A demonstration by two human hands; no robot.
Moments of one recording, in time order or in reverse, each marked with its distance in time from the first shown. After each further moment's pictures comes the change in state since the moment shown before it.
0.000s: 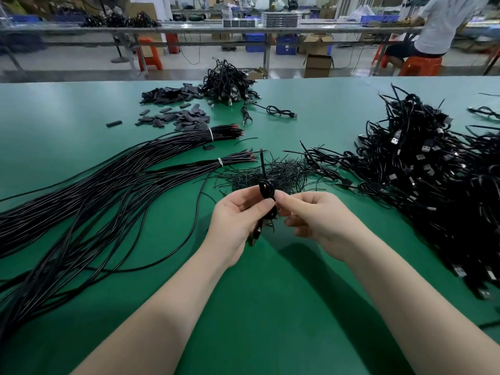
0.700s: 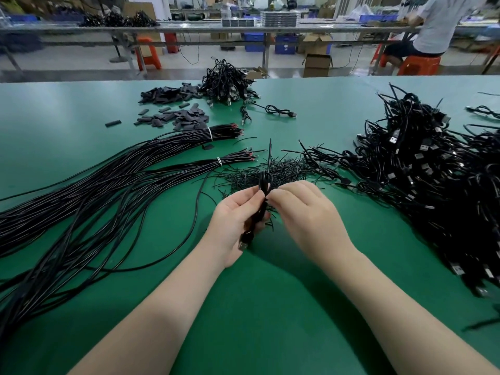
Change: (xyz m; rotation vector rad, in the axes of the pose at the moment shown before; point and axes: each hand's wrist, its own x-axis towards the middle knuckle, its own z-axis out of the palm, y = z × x) left_hand 0.001 0.005 0.001 -0.021 0.012 -0.175; right_hand 0.009 0.023 0.007 -1.002 0.373 -1.267
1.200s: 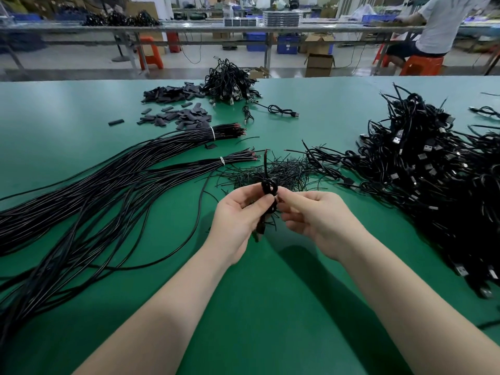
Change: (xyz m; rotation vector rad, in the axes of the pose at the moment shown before) left_hand 0.003 -0.007 0.000 -0.061 0.018 0.180; right_hand 0.019 -0.007 -0.015 1.163 -0.178 1.361
